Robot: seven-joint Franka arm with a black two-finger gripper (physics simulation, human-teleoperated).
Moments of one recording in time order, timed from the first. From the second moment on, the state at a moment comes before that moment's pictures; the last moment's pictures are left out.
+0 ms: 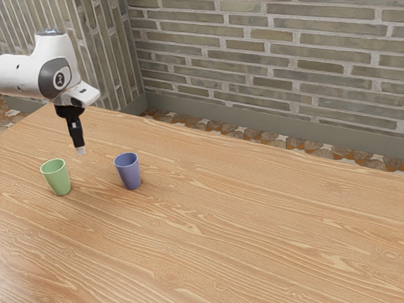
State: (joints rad) arm 0.08 0.18 0.25 -1.82 0.05 1.98 0.98
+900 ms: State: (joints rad) arm 0.23 0.24 0.25 -1.89 0.03 2.09 1.12
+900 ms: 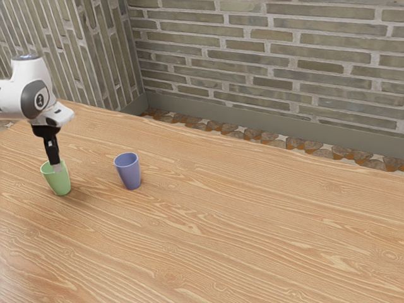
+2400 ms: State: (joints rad) arm 0.28 0.36 0.25 -1.86 0.04 2.17 1.28
